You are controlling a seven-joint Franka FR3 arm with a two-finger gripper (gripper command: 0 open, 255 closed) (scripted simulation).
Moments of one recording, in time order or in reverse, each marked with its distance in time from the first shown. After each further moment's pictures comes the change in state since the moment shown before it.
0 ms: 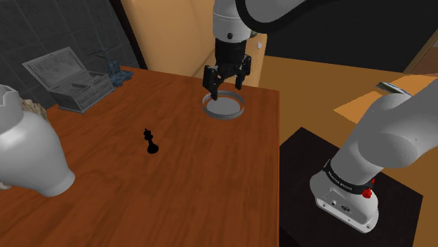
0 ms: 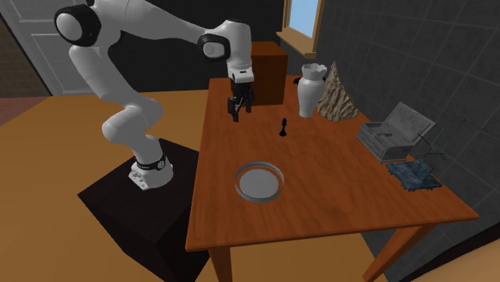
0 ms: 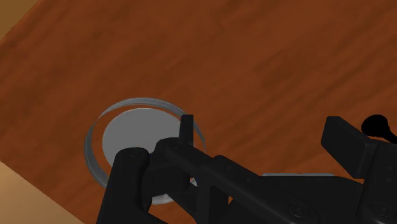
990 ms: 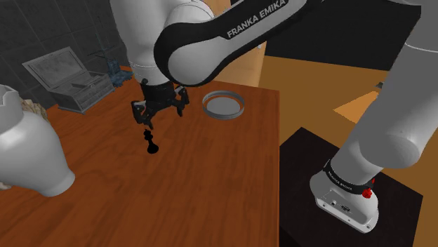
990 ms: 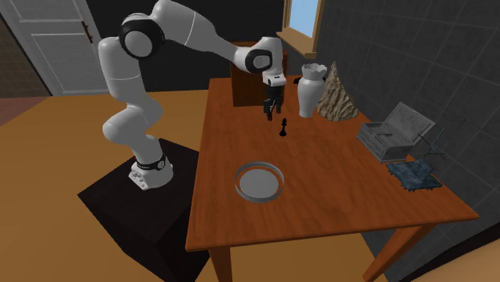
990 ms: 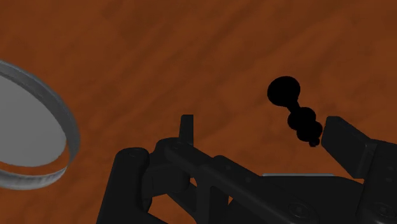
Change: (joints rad) arm 0.040 0.582 0.247 0.382 -0.378 0.164 0.499
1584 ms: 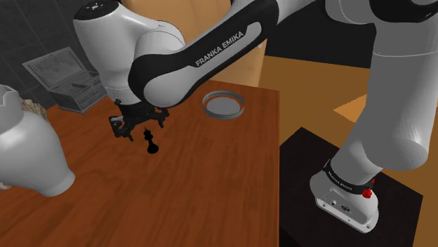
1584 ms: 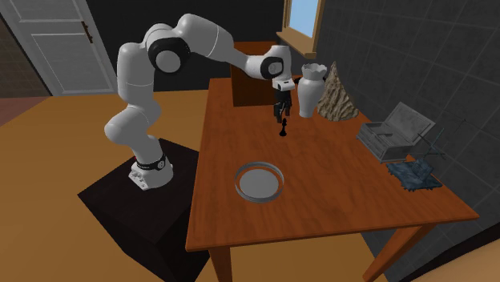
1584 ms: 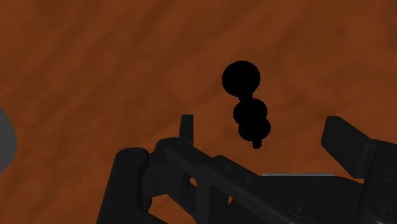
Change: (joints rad) arm 0.115 0.241 -0.030 0.195 -0.193 -0.012 0.157
